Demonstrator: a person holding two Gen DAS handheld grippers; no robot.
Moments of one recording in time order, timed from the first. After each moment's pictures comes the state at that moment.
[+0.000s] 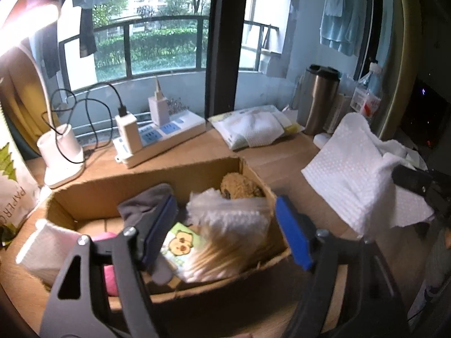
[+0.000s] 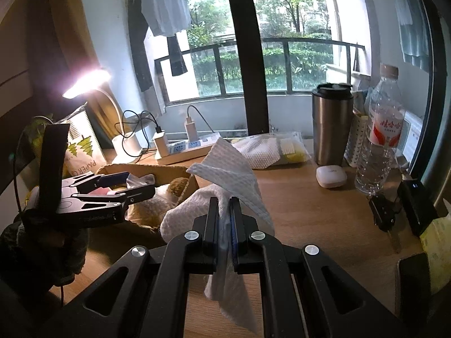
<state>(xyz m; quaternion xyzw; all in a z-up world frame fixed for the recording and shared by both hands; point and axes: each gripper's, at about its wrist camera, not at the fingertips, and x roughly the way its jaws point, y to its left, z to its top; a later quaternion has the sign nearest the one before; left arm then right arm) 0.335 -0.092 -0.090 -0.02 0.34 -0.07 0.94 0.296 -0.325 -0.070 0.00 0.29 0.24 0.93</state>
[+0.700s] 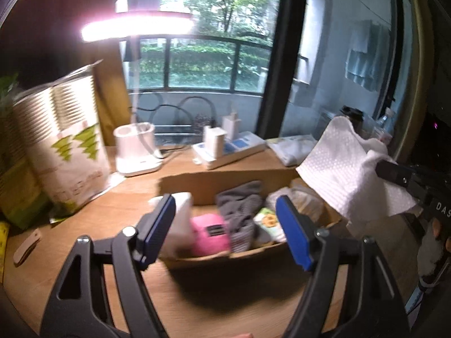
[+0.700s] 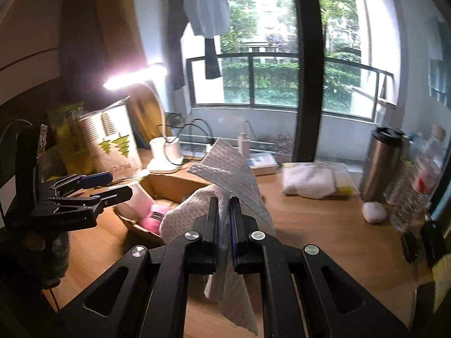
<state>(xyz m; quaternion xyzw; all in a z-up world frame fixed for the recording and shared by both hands) 0.248 0.032 -0.063 -0.08 0.28 0.00 0.96 0.275 -0.213 -0.039 -0.06 0.26 0.30 0.92</state>
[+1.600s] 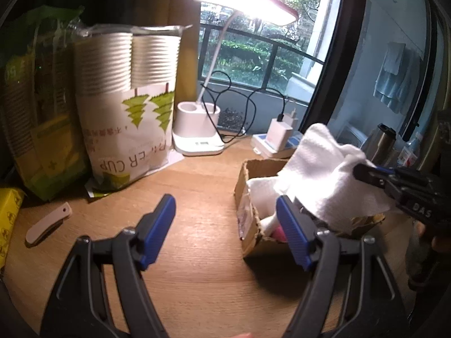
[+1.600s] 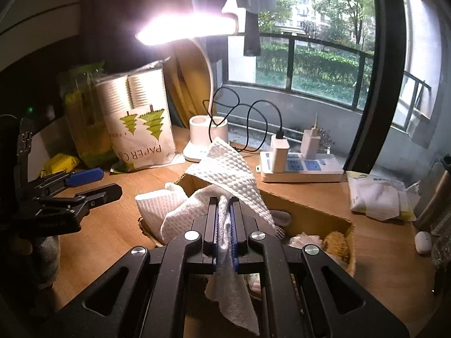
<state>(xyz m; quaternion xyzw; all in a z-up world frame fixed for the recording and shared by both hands) 0.230 0.130 -0.098 -0.13 0.29 0.05 0.94 0.307 -0.081 -0.068 -0.12 0.30 0.36 0.88</state>
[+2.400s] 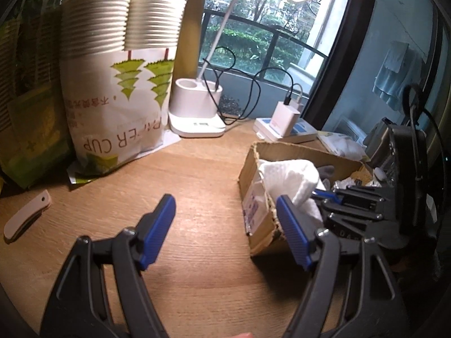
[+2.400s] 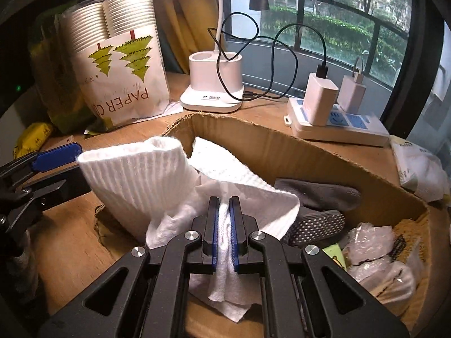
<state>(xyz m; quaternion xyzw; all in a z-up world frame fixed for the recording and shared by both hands) 0.253 0.140 -0.127 -0.16 0.32 0.03 0.93 0.344 -0.017 -0.153 -0.15 0.39 0.34 0.84</state>
